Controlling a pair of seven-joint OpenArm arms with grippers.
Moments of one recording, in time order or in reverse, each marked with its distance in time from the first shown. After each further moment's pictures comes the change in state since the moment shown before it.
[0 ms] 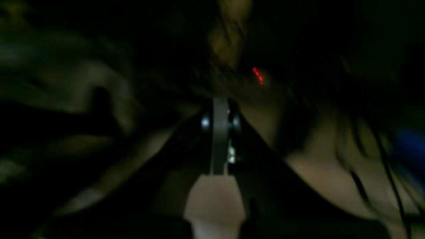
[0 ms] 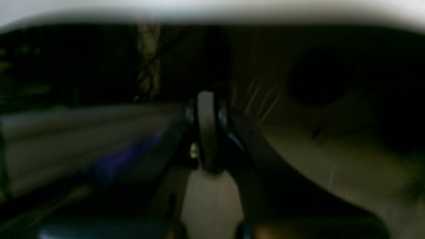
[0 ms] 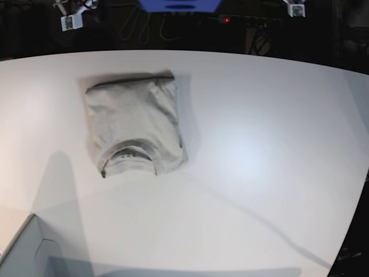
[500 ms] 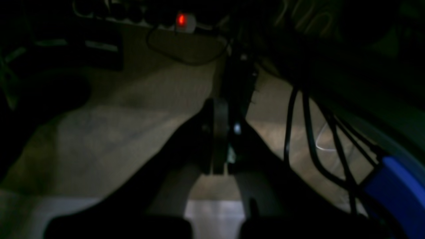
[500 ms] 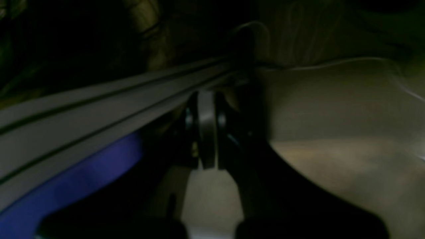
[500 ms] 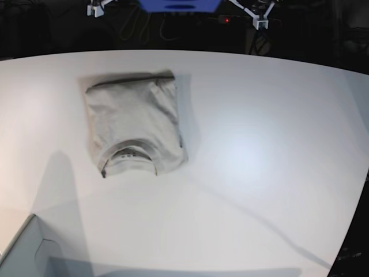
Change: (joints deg) left arm -39.7 -14.3 6.0 -80.5 -0.3 1.0 -20.6; right arm 24.7 7.3 -1.2 -66.9 -8.2 -10.6 32.3
